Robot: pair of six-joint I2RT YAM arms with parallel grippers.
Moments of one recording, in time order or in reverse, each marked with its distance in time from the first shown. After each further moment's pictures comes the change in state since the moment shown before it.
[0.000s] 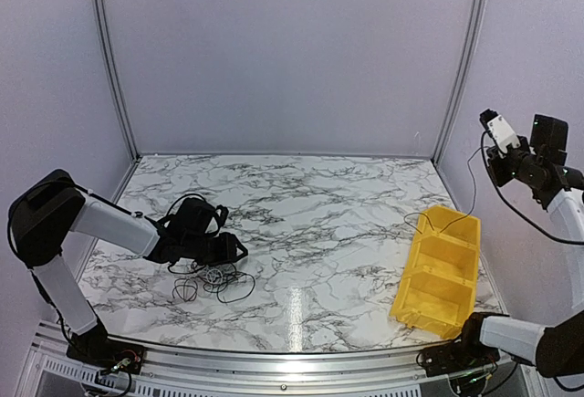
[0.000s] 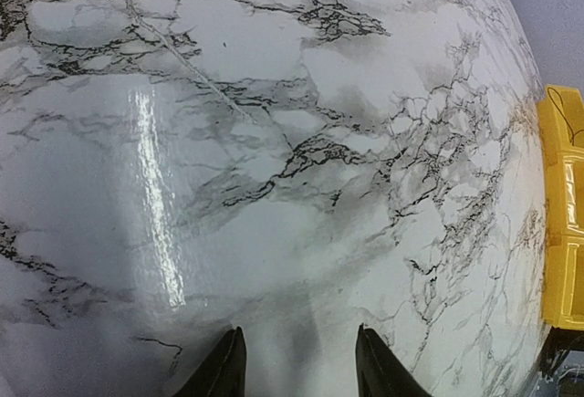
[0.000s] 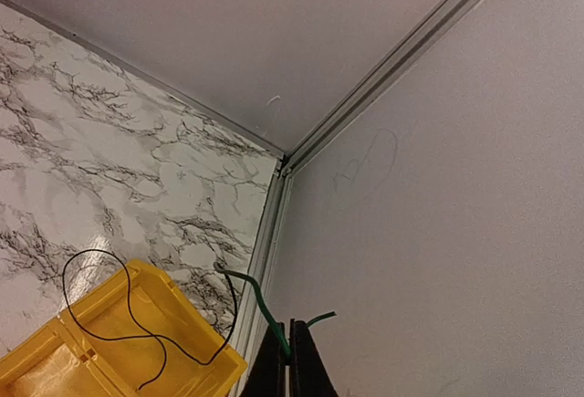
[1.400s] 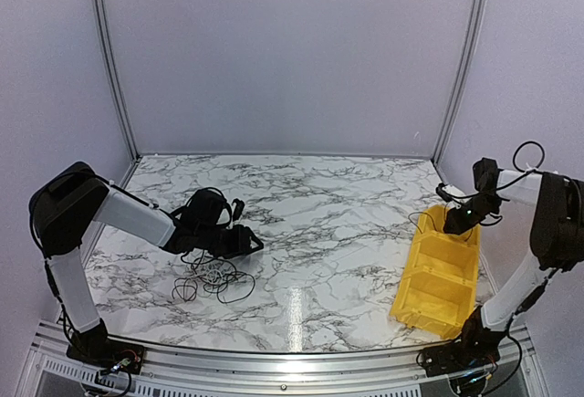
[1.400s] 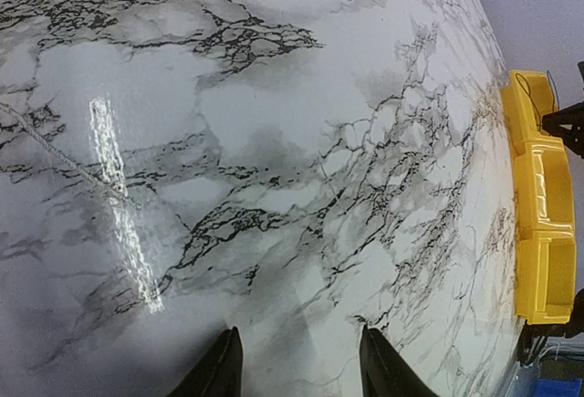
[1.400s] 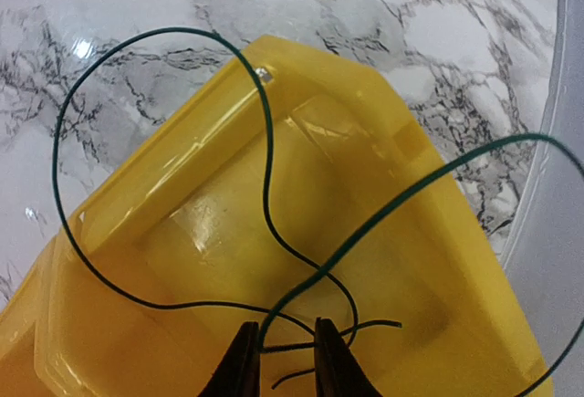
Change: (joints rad) left arm 0.019 0.144 0.138 0.042 0.137 0.031; right arm -0.011 0.652 -0.095 -0.110 -0.073 0.072
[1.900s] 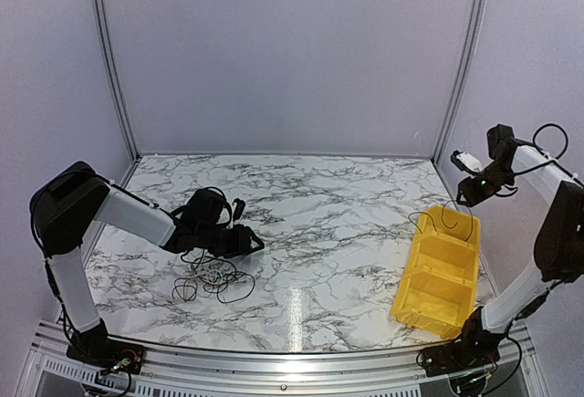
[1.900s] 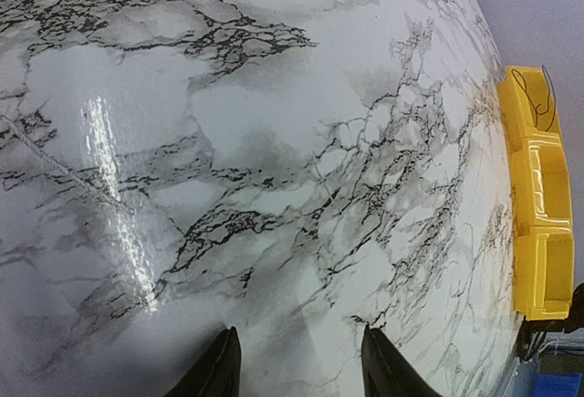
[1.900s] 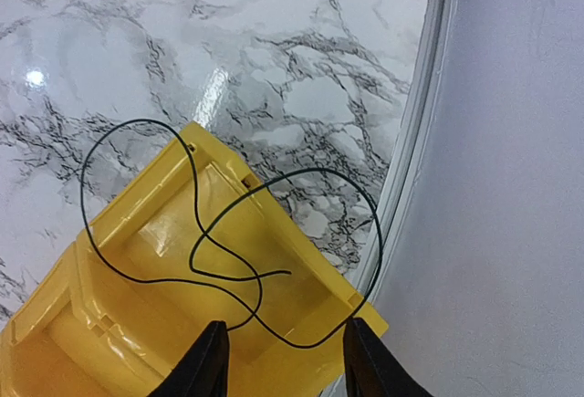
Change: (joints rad) left arm 0.005 0.006 0.006 0.003 0.020 0.012; right arm 0.000 -0.124 0.253 -0.203 0.082 0.014
